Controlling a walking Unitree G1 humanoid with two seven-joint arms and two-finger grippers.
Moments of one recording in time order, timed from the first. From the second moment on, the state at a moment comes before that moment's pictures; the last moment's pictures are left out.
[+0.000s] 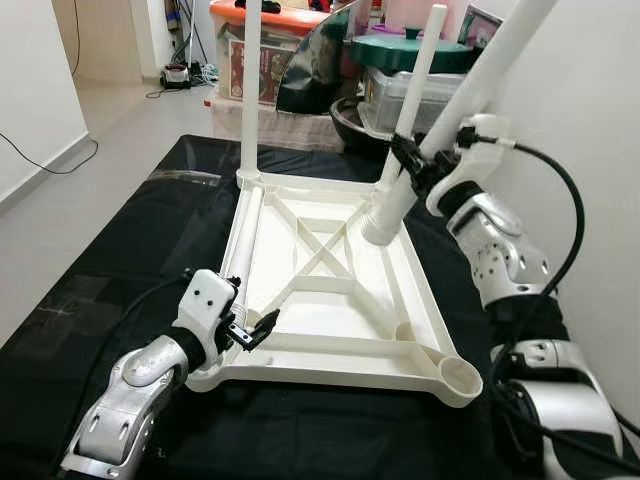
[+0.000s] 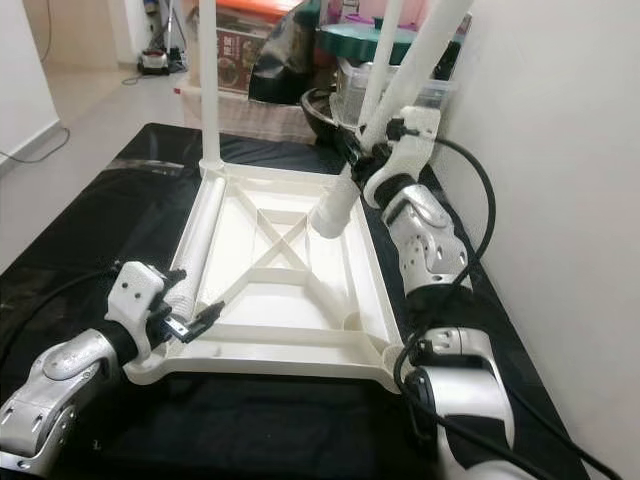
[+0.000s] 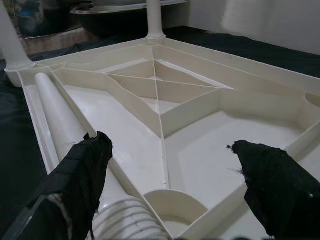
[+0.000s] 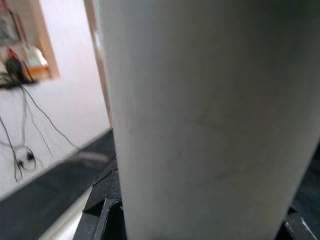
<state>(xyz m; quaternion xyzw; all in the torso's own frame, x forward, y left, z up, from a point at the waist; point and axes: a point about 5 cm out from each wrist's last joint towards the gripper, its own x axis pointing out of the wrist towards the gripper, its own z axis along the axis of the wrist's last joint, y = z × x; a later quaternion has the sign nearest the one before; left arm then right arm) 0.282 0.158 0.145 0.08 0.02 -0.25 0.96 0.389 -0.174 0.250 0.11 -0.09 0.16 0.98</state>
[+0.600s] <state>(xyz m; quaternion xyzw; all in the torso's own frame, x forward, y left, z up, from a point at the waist) 0.282 0.164 0.151 0.04 0.00 -0.24 0.97 0.374 -0.143 0.250 0.16 -0.02 0.16 0.97</state>
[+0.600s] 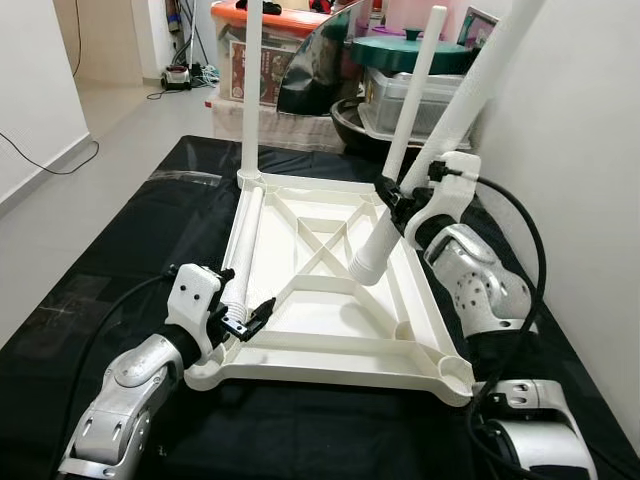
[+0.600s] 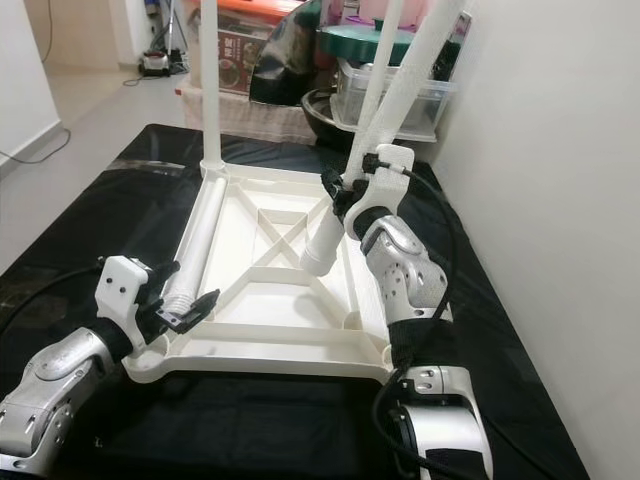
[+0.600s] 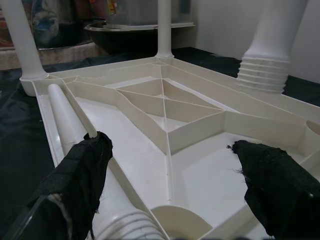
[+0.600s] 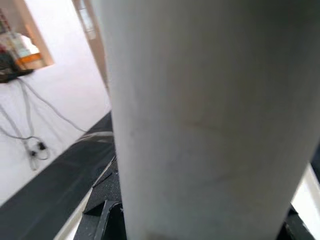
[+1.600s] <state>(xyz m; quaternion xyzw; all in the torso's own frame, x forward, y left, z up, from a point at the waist) 0.283 0.167 0.154 0.03 -0.02 -0.23 0.97 0.344 -0.133 0.250 0.08 -0.10 0.17 0.98</state>
